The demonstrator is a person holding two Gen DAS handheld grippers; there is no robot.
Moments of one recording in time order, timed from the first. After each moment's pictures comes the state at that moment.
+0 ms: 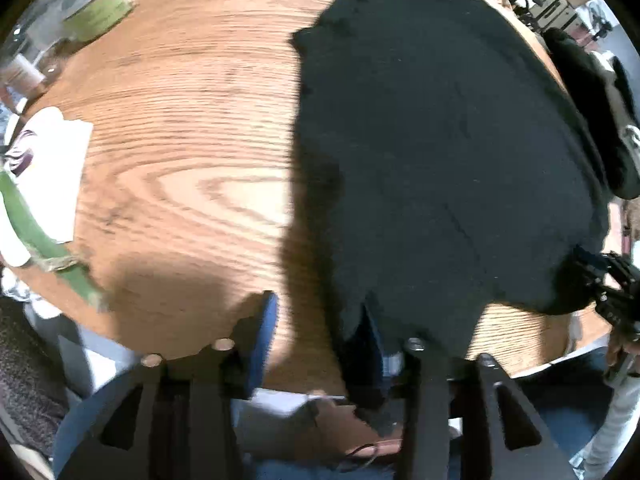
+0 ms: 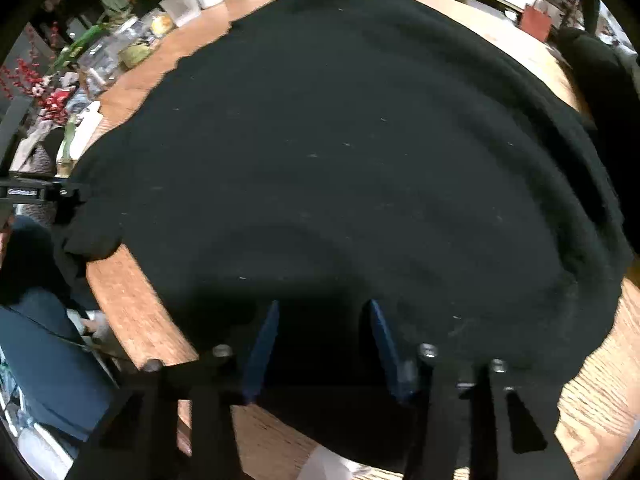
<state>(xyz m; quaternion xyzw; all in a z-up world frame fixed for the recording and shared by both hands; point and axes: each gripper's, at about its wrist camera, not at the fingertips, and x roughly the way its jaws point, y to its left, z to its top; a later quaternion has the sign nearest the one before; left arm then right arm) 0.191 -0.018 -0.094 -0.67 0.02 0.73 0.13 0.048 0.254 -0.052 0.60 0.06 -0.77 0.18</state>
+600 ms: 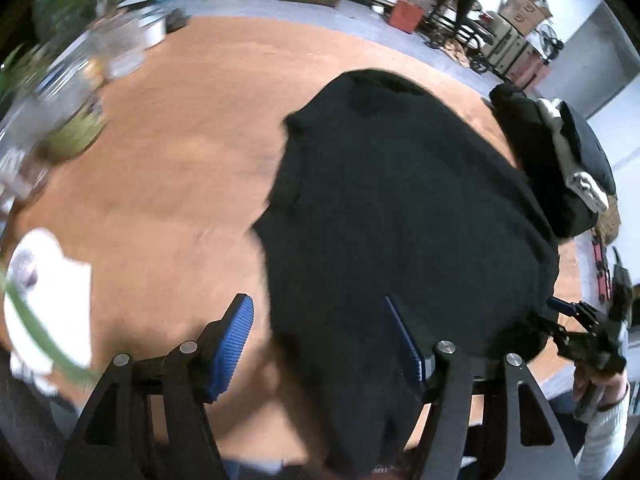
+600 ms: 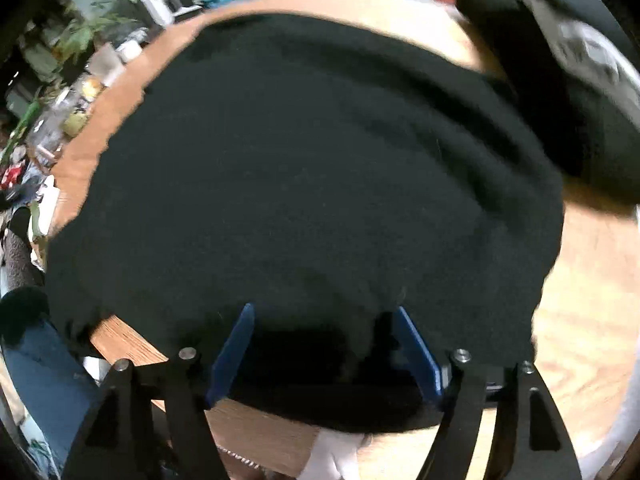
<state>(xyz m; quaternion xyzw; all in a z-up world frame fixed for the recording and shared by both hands) 0.043 0.029 -0.021 -0.59 0.00 0.78 0.22 0.037 0.285 -0.023 0.60 -0.01 -0.80 0.07</state>
